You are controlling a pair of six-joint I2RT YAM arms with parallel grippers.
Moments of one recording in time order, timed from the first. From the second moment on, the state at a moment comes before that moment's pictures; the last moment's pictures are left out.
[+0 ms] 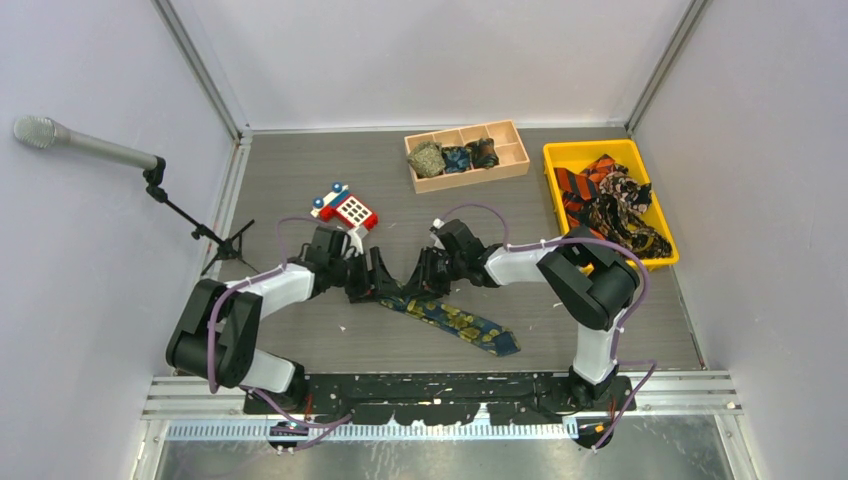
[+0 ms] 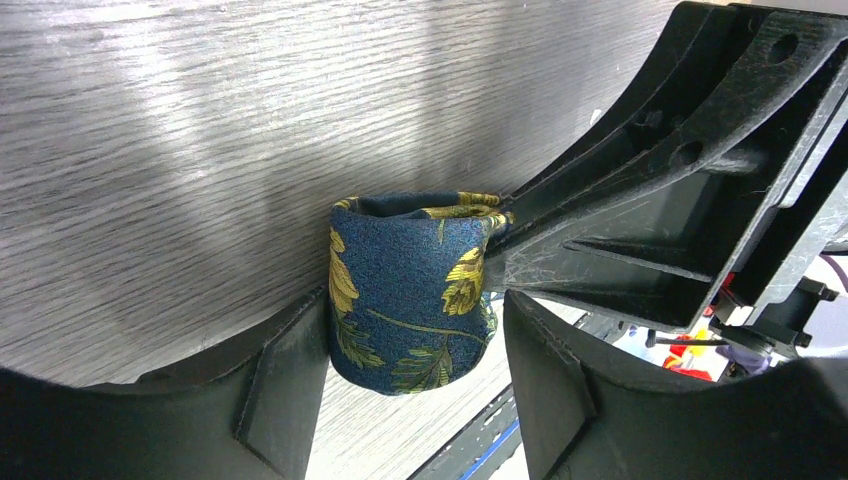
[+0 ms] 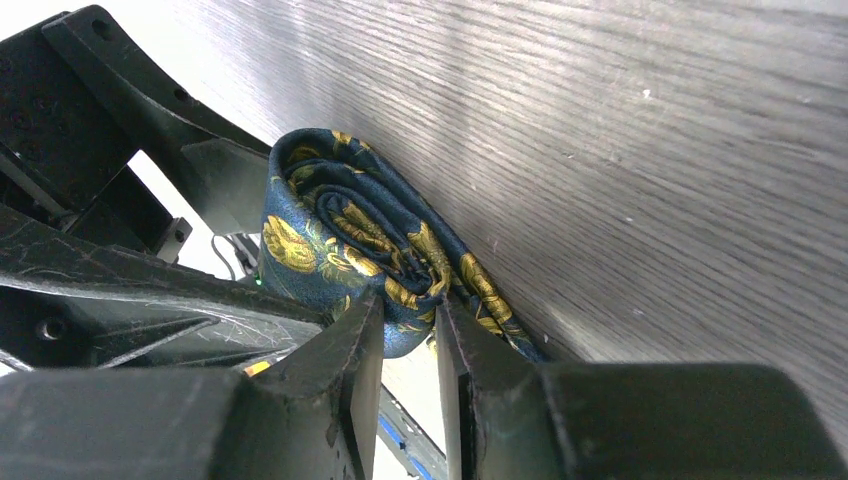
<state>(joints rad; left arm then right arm) -0.33 1.42 0.57 -0.09 0.57 -0.61 0.77 1.87 0.90 0.16 -0.47 1.01</state>
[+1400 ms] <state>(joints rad) -0.40 1.29 0.55 -0.16 0.38 -0.60 0.78 1.70 0.98 -0.13 -0.38 0.96</state>
